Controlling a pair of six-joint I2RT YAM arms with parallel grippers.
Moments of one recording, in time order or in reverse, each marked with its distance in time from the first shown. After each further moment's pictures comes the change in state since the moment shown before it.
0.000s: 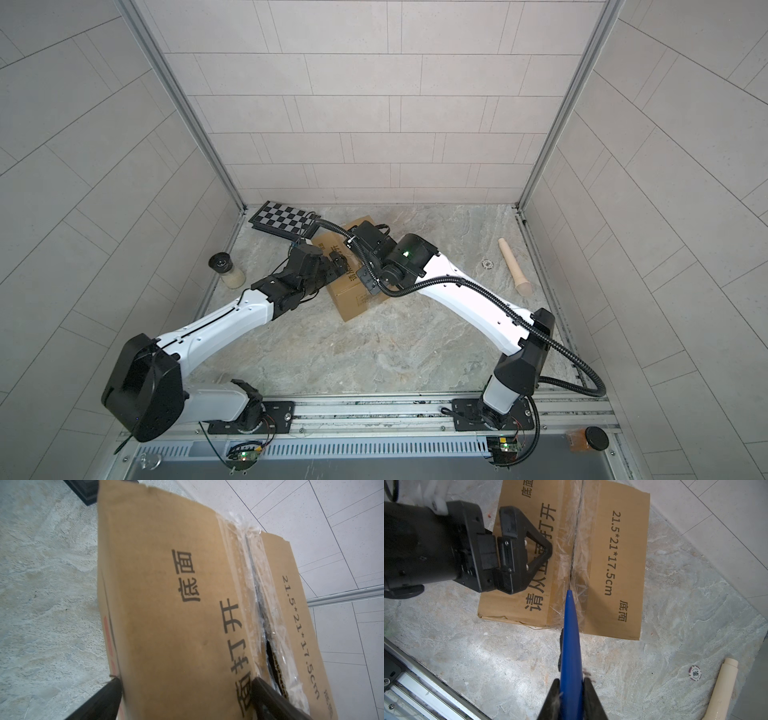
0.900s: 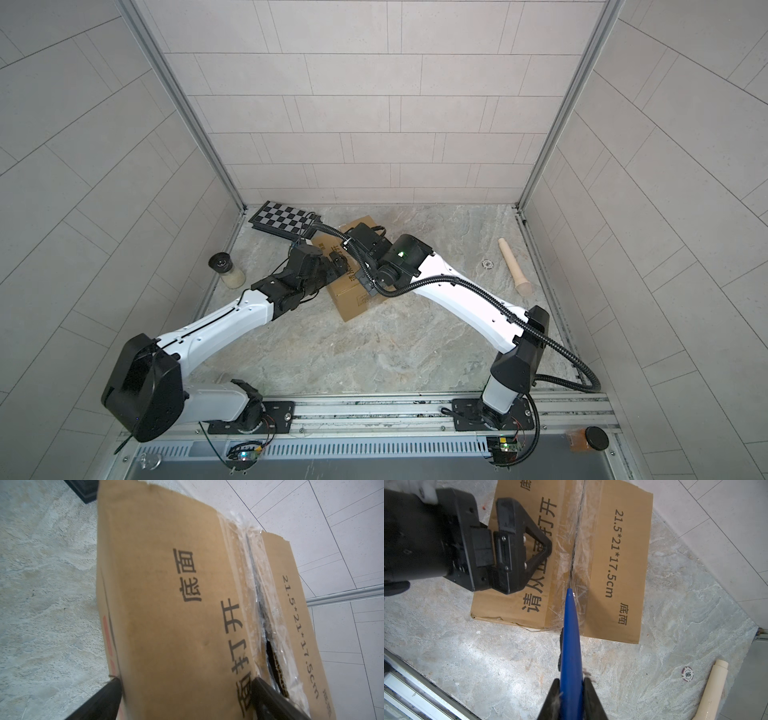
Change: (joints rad) left arm 0.002 0.000 -0.005 0.010 0.008 -0.003; right arm 0.010 0.013 0.003 -0.010 0.023 -0.022
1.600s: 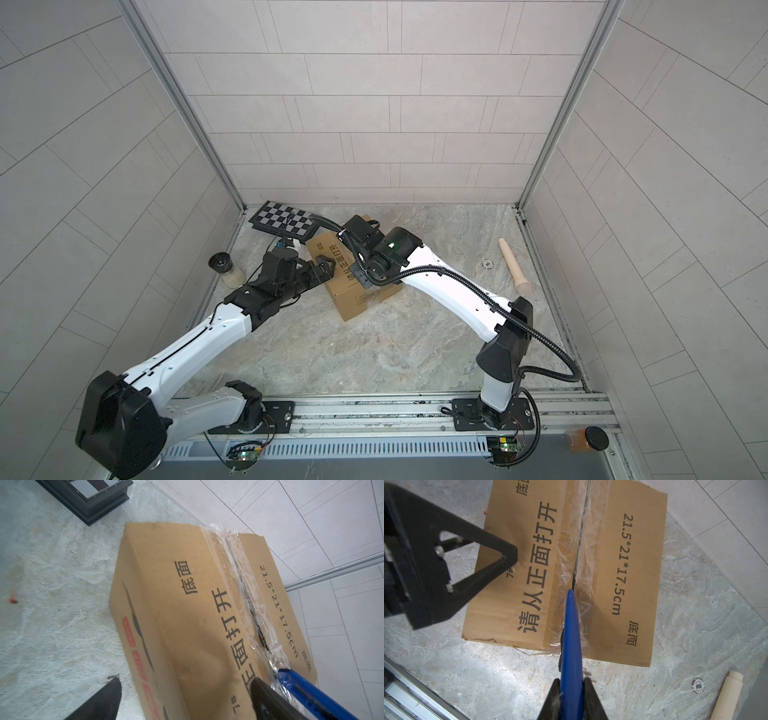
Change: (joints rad) left arm 0.108 -0.193 -0.053 -0.069 0.137 0.200; right arm -0.034 0.096 0.074 0.032 -0.068 -0.037
